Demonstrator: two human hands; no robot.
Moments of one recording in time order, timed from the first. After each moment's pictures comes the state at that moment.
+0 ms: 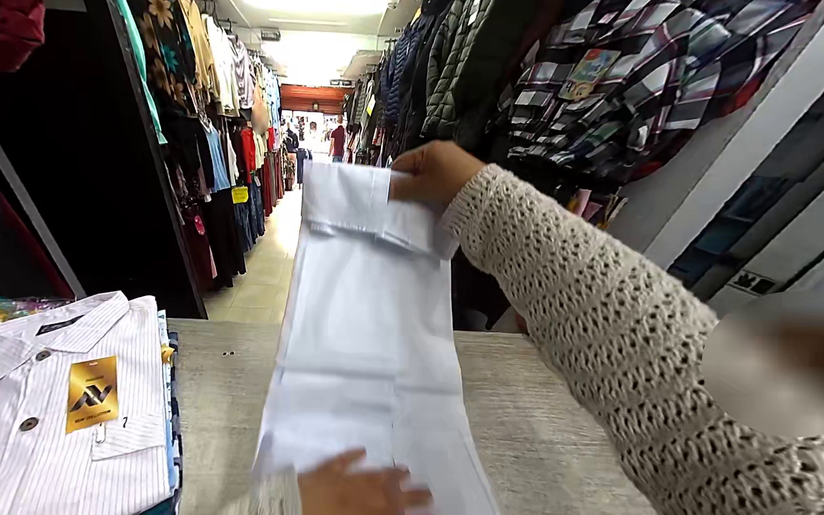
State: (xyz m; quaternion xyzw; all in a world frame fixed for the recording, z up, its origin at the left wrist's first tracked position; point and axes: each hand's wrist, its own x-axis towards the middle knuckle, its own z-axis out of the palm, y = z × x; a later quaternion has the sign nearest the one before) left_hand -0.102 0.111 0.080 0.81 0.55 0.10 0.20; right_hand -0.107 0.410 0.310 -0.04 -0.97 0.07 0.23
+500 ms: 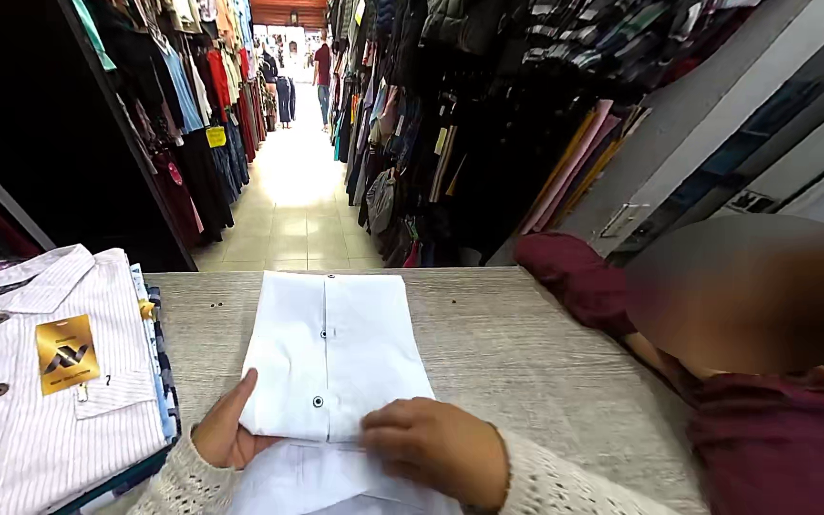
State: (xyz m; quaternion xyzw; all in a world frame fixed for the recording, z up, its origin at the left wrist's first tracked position) left_hand -0.140 0.069 0.017 0.09 0.54 0.70 0.46; right_hand 0.048 0.267 0.035 0.11 -0.97 0.21 0.06
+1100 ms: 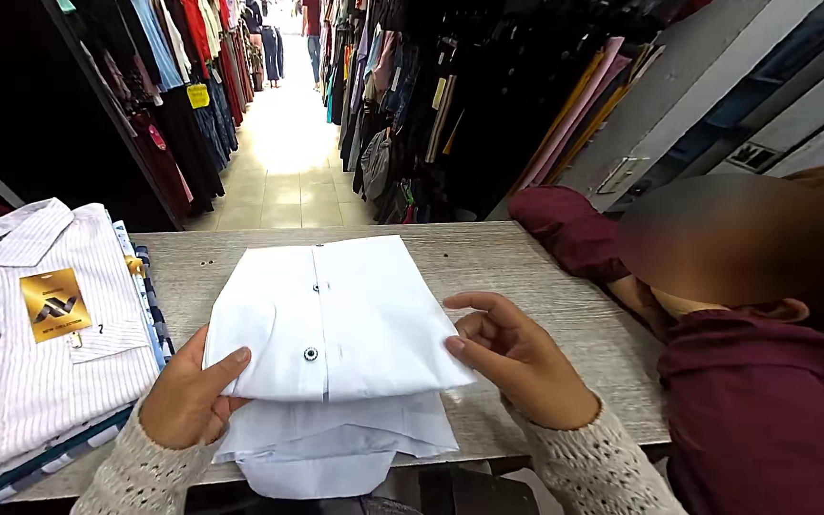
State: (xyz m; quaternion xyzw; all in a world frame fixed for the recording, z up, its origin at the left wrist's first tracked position) left_hand -0.117 0.036 0.036 0.14 0.57 0.74 0.32; right_hand 0.108 0.297 0.023 -0.16 -0.79 0.52 0.28
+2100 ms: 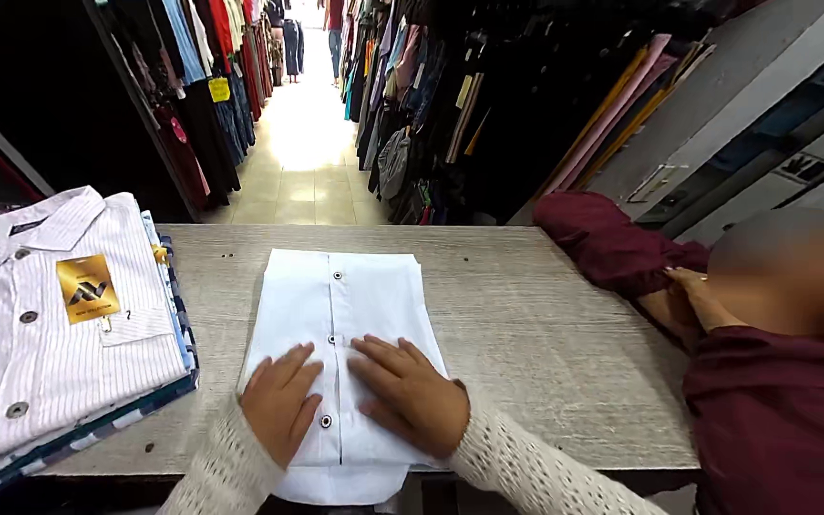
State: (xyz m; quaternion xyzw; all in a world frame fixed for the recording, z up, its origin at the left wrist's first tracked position) left_hand -0.088 0.045 -0.016 0.55 0.78 0.31 0.00; right_hand 0.050 0.240 -0.006 0.03 -0.97 0.20 0.10
